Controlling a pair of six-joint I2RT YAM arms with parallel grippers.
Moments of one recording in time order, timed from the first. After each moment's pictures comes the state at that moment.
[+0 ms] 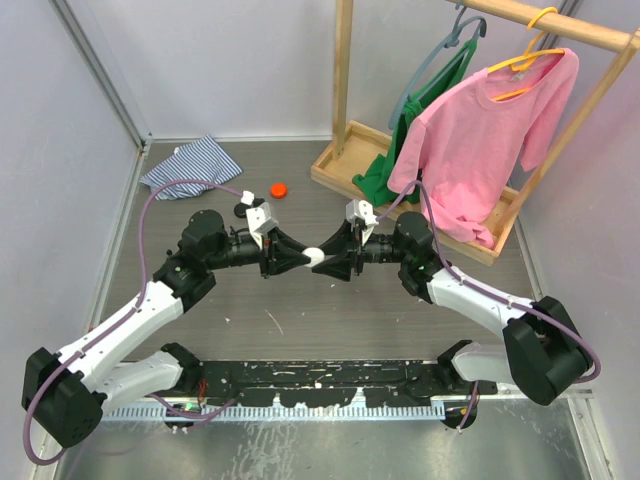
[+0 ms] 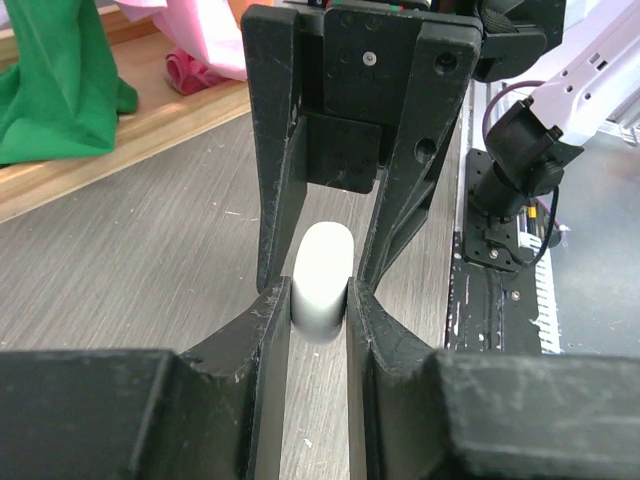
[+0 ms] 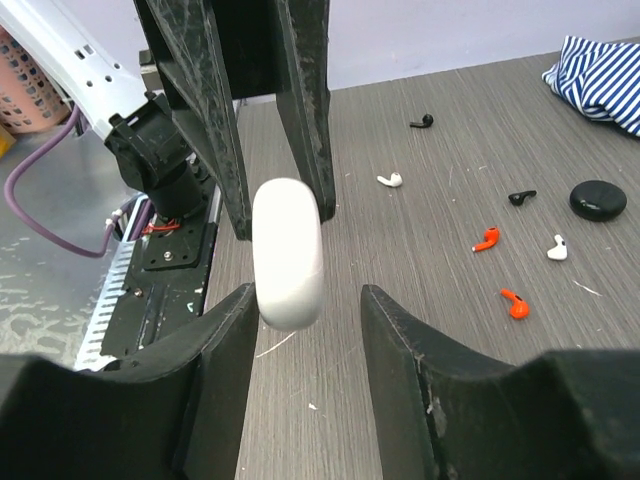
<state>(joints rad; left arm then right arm) -0.60 1.00 0.74 0.14 0.74 -0.06 0.58 1.25 0.61 0.67 -0.97 0.16</state>
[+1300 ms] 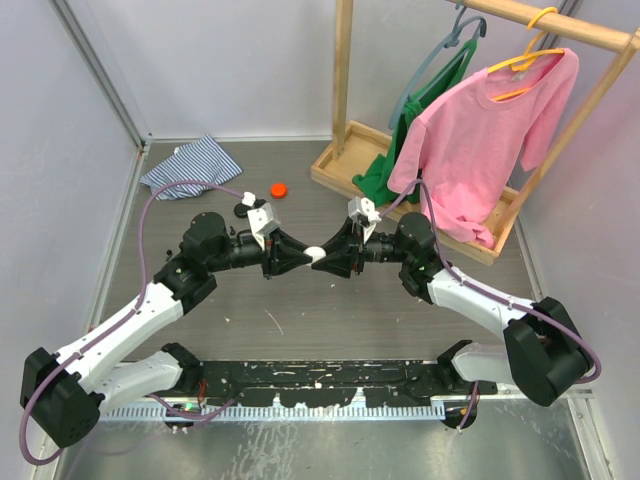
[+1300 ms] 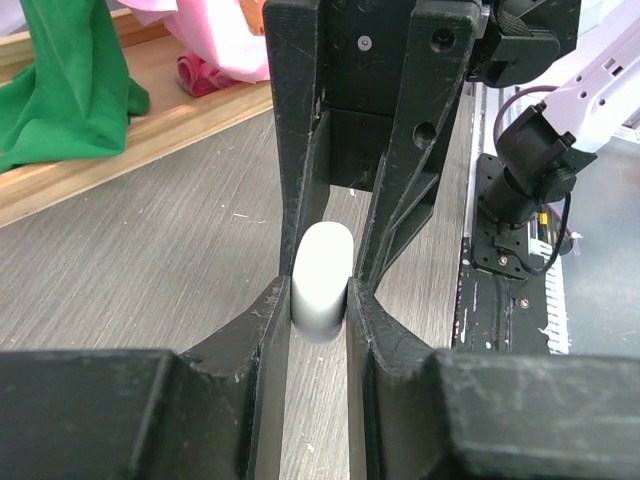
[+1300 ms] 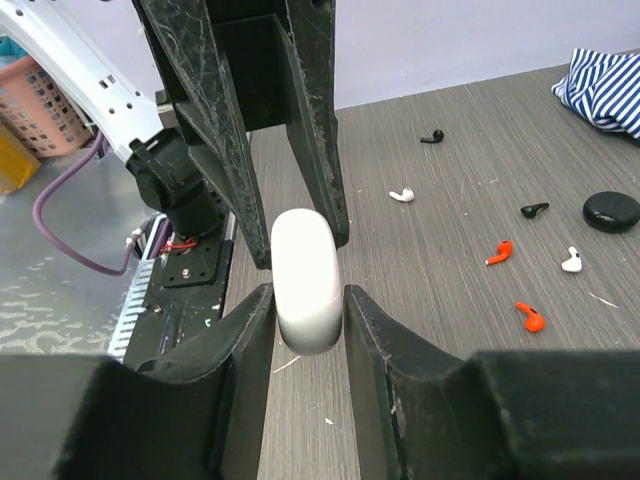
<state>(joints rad) -0.63 0.98 0.74 0.14 0.68 -0.06 0.58 1.24 0.60 0.72 -0.97 0.24</state>
